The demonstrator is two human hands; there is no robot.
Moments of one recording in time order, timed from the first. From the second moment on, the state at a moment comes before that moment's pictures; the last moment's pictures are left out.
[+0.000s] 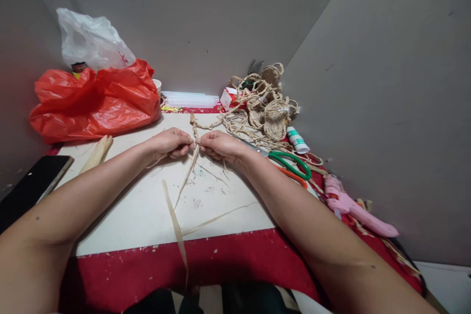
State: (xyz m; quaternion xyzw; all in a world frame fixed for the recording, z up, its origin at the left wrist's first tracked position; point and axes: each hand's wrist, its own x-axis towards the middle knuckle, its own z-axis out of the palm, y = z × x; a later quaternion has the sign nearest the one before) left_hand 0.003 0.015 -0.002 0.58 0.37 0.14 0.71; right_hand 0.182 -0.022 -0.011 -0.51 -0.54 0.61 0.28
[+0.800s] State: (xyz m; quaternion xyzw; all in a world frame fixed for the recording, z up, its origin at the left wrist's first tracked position) left_hand 0.005 0.016 -0.003 0.58 0.39 0.13 0.70; right_hand 0.174 -0.026 -0.009 -0.58 -0.54 0.53 0.31
